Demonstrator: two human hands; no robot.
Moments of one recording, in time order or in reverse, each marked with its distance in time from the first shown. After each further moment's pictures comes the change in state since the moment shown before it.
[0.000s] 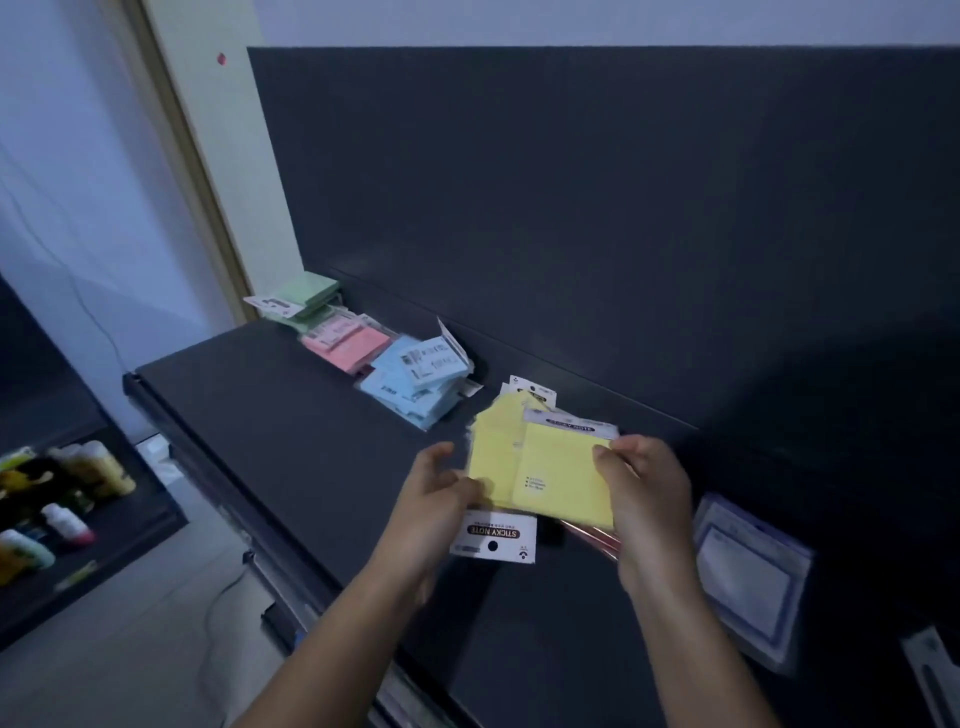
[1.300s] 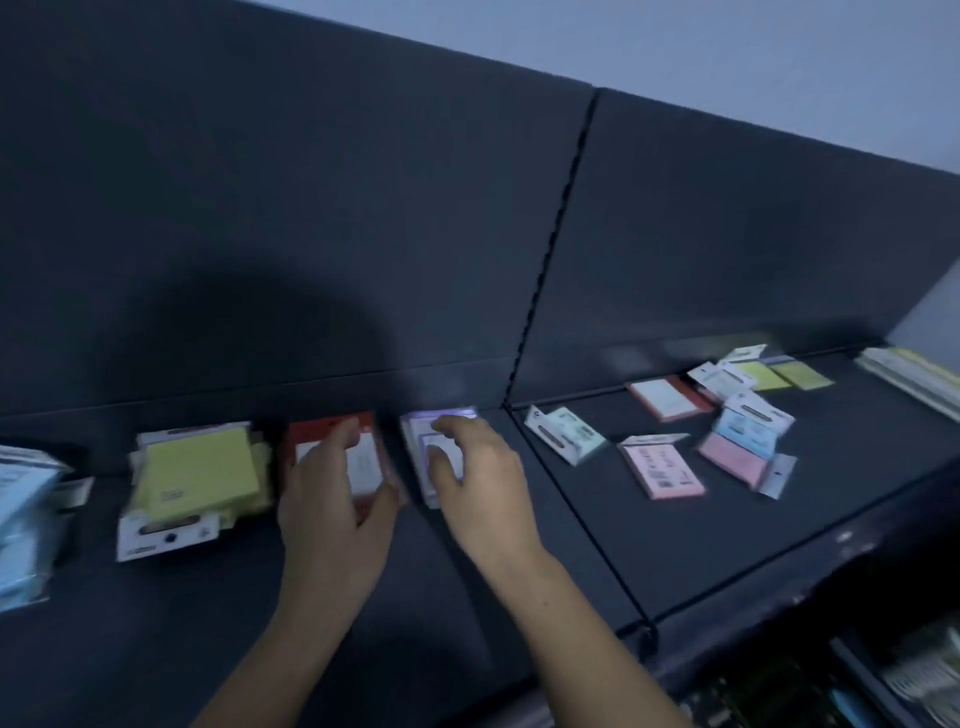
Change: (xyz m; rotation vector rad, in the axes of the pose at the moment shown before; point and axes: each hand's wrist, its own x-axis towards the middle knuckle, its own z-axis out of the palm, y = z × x) left_hand 0.031 -0.014 0.054 0.579 -0.606 0.770; right_hand -0.063 0.008 -0.015 -0.942 0.603 -0.222
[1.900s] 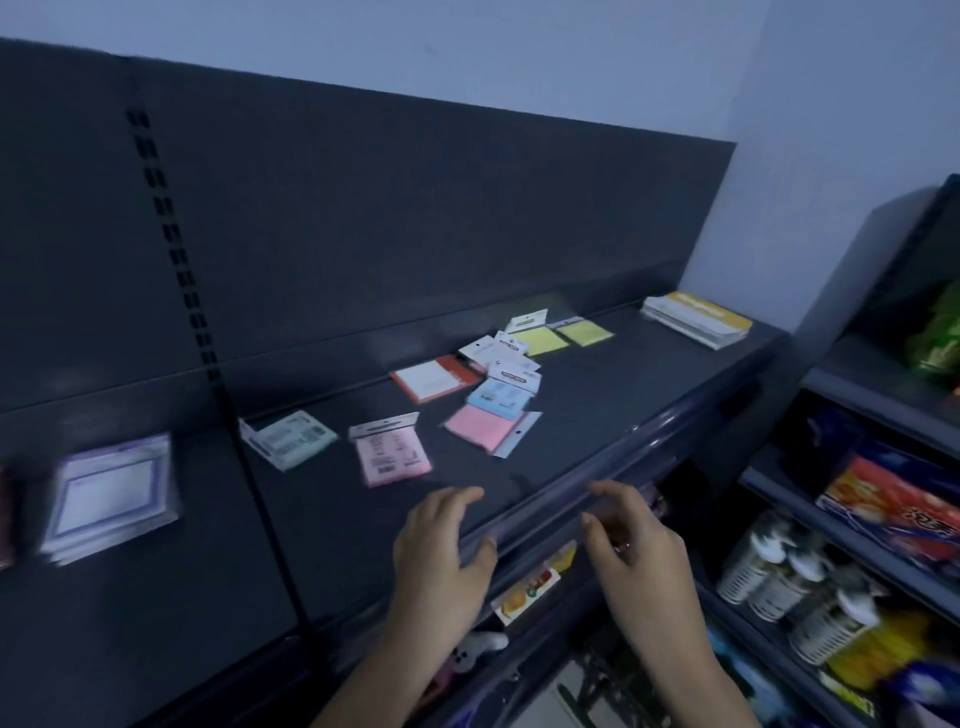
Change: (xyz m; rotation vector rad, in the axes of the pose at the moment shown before) left_hand -0.146 0.202 0.264 -0.090 -0.517 0.222; right_hand -0.162 0.253 -0.287 -0.056 0.320 0.429
